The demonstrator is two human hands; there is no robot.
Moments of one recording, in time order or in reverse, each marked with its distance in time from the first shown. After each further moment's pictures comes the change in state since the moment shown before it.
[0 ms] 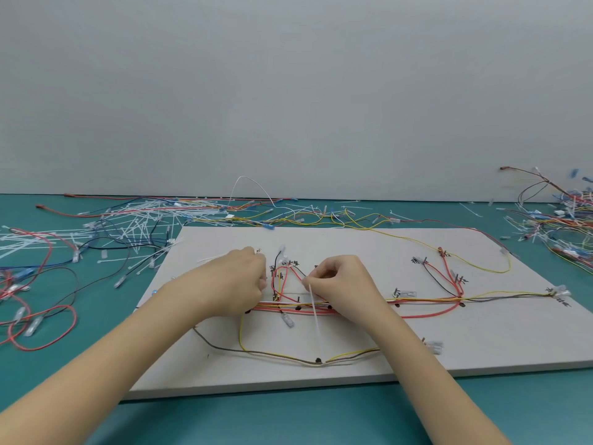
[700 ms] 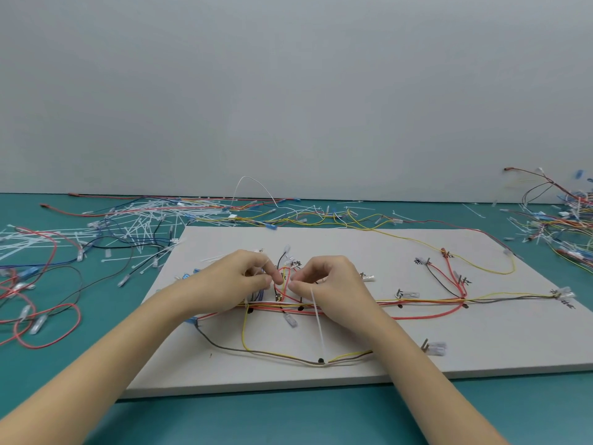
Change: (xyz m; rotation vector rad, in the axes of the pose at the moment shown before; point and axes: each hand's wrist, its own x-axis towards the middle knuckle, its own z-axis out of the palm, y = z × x) left_hand -0.003 -0.015 0.013 -0.673 0.110 0.108; right_hand -0.003 -0.007 0.012 0.053 -0.052 -0.145
